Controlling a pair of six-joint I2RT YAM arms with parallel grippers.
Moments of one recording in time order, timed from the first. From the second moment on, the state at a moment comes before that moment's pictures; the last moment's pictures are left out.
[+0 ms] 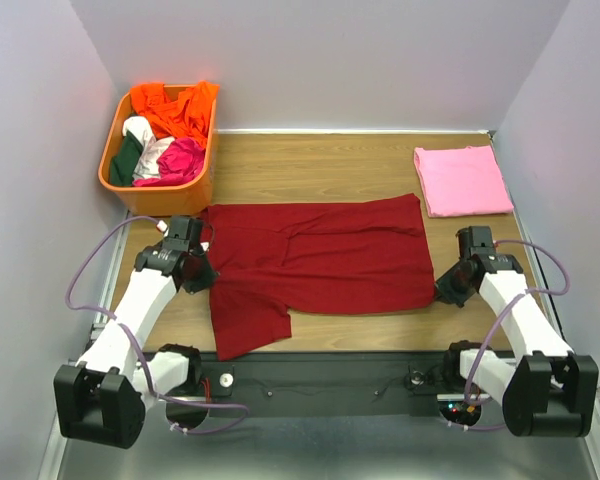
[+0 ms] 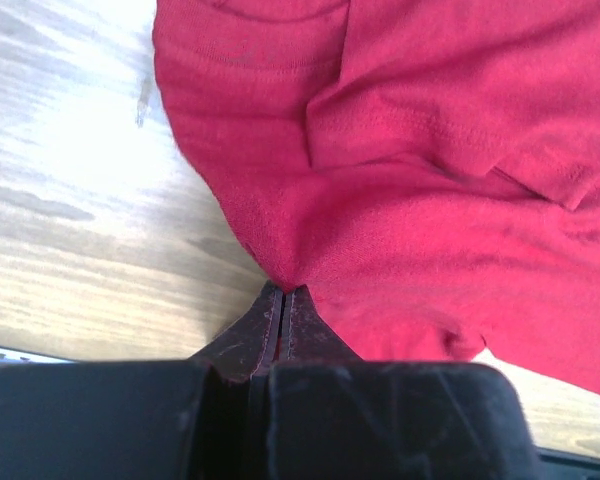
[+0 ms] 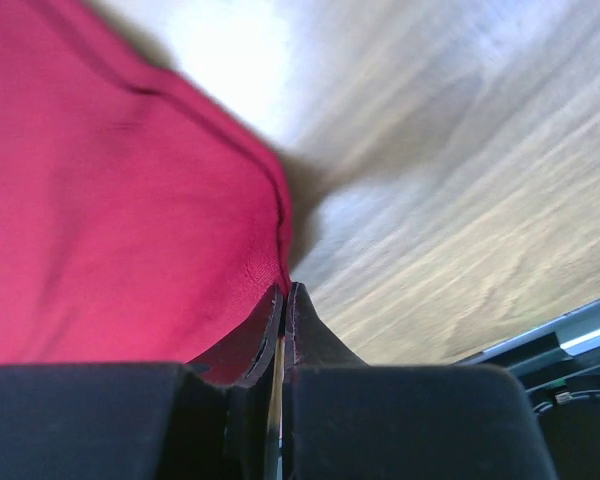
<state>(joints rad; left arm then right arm) -0.19 1.02 0.77 -0.87 -0.10 -0.64 -0.03 1.05 0.63 -0.87 0.07 0.88</state>
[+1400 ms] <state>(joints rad) -0.19 1.11 0.76 -0.95 -0.07 -0.63 -0.03 1.24 1.02 -0.91 0.01 0.72</state>
